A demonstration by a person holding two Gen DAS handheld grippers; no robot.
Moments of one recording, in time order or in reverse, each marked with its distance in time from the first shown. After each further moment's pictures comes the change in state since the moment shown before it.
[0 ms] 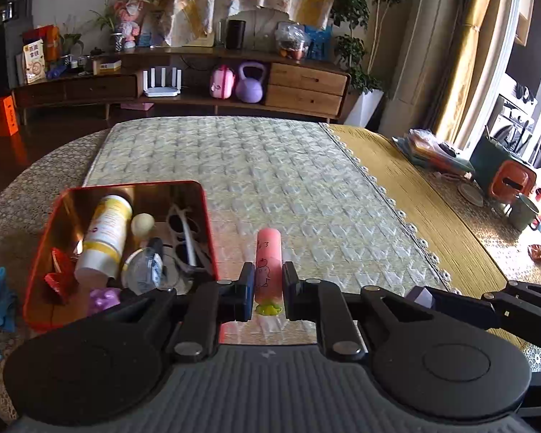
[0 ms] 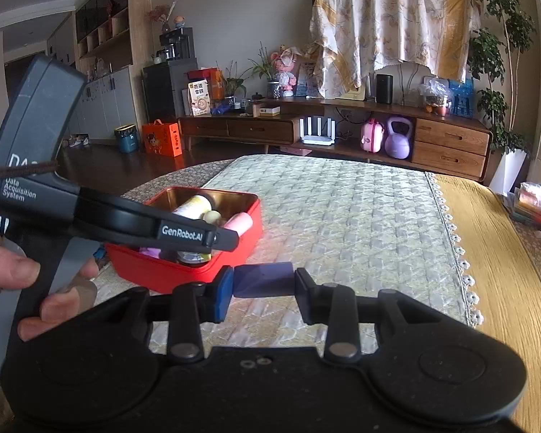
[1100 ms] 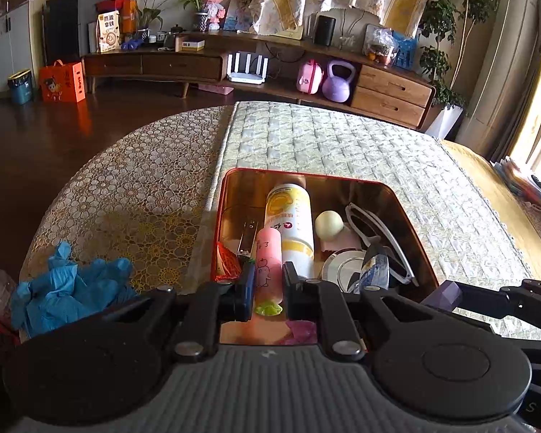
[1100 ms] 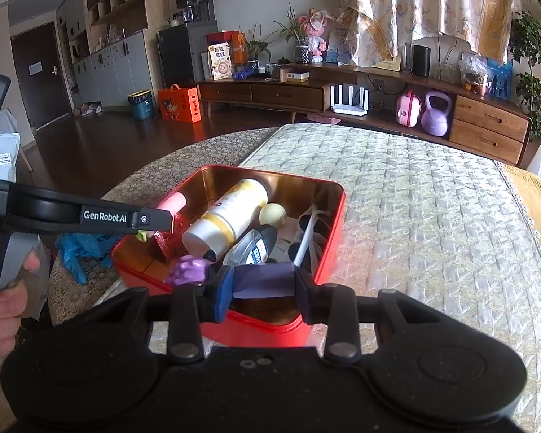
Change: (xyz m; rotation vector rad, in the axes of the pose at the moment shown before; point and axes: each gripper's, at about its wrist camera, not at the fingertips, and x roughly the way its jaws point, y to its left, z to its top) left arm 0.020 0.150 -0.005 -0.129 0.034 0.173; right arm 0.124 0.064 0.022 -0.019 0.131 0.042
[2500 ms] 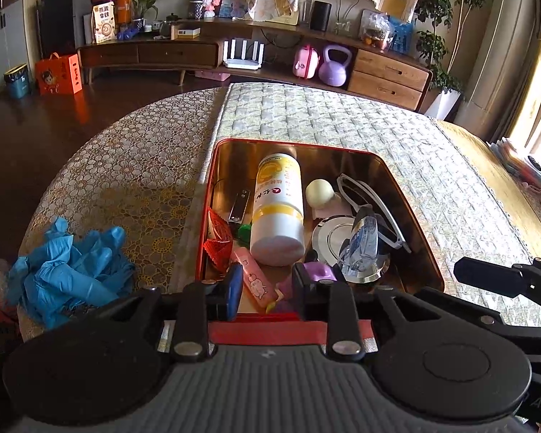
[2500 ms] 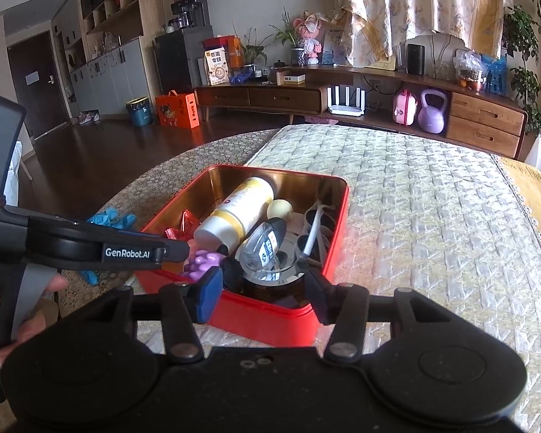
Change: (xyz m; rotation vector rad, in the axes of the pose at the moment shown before) left arm -0.011 -0.011 -0.018 0.020 0.036 0.000; right arm -0.023 0.007 -0.005 0.036 -0.034 0.003
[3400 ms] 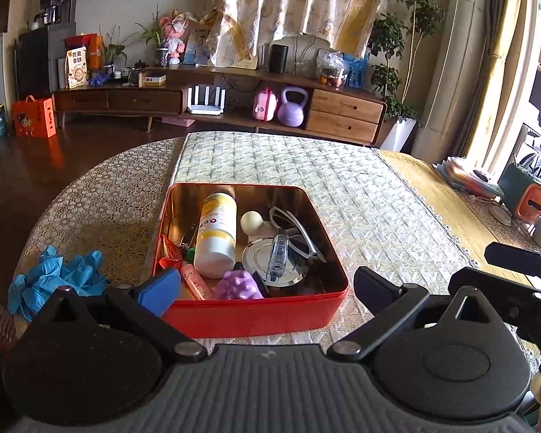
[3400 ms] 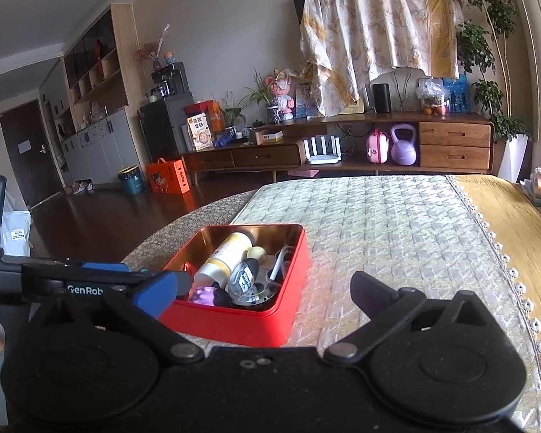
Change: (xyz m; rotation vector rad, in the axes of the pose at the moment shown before) left arm -0.070 -0.036 -0.018 0.058 -0.151 -0.102; right arm -0.093 -0.026 -0.020 0.122 -0.215 -0.027
